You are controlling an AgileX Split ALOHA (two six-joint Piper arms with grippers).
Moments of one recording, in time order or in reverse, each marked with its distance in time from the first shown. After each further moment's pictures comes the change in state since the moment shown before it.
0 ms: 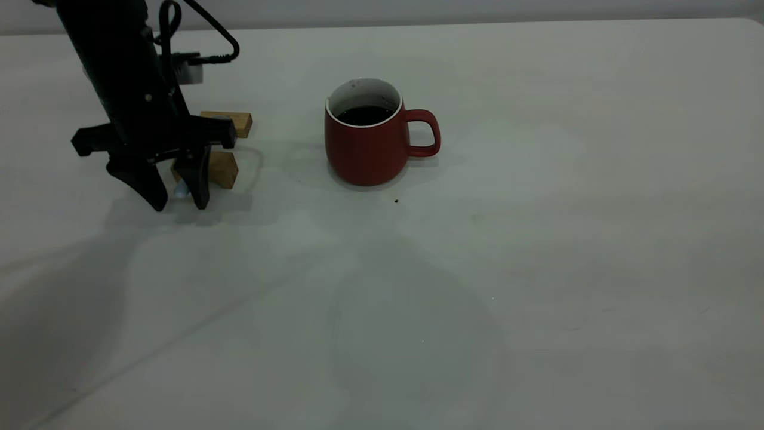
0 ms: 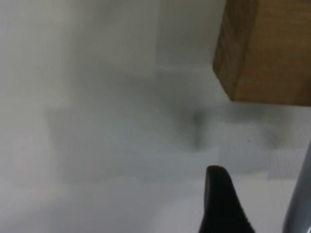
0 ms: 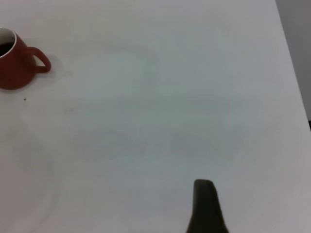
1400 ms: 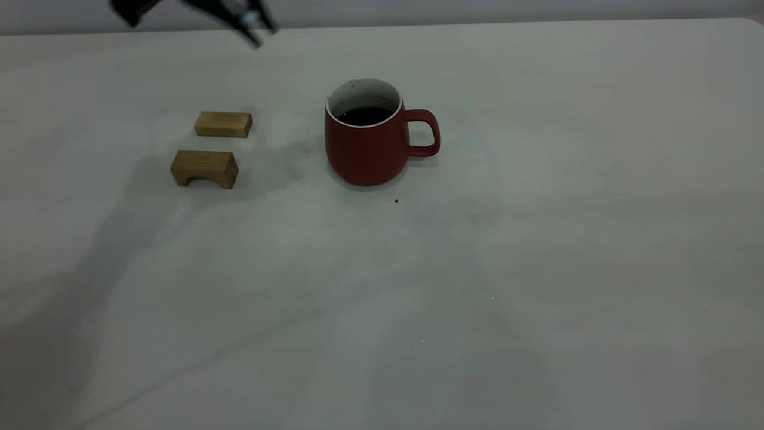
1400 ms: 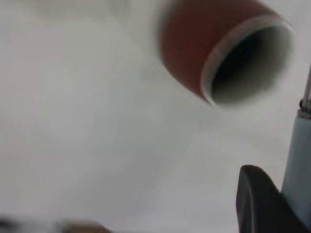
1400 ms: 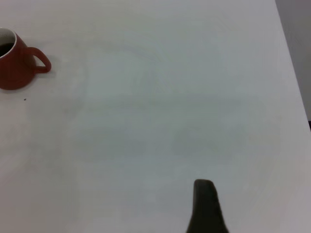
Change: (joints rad) left arm -0.049 -0.290 -0.118 -0.588 0.240 -0.426; right arm 0.000 0.000 0.000 0.000 0.000 0.000
